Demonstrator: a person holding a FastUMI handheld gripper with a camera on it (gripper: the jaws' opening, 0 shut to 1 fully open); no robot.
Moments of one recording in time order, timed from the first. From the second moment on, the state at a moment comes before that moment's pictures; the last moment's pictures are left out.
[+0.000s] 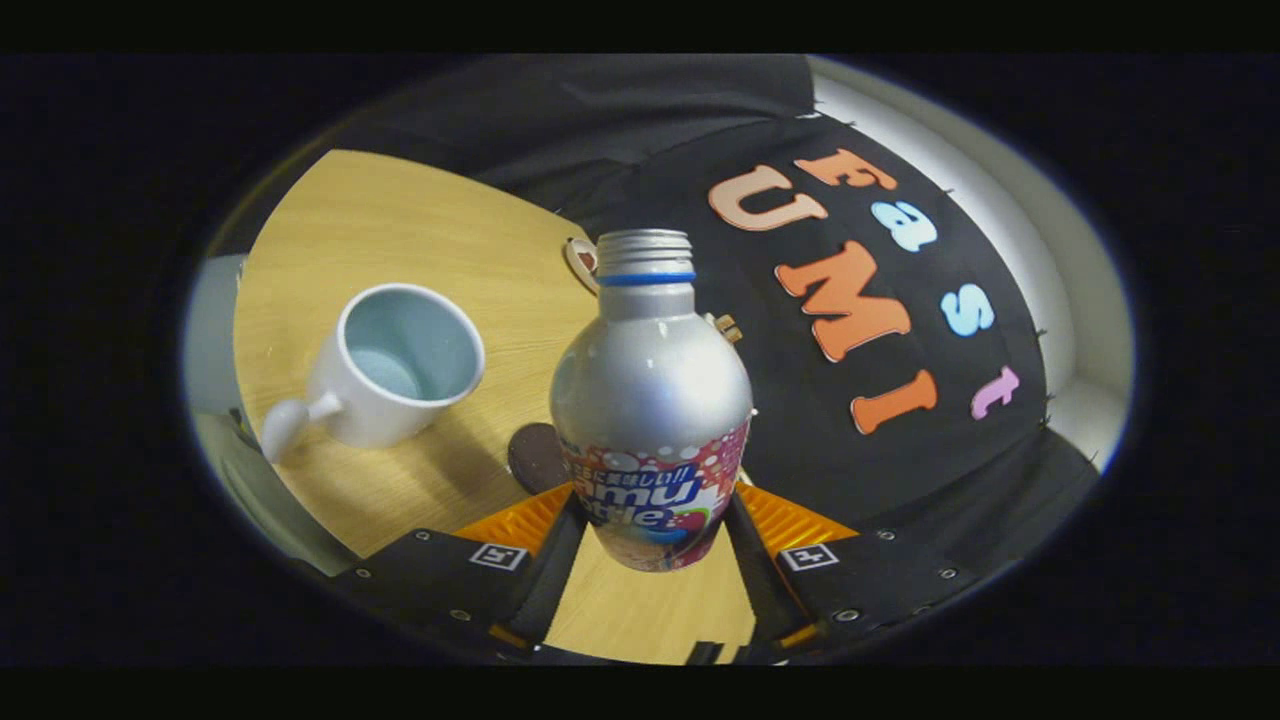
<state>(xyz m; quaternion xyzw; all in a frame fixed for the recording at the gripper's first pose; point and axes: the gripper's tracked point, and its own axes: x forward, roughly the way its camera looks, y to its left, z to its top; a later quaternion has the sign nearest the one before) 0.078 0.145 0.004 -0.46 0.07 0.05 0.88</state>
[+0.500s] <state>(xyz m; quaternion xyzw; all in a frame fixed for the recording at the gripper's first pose) 0.117 0.158 -0.020 -0.11 0.12 0.10 0.98</state>
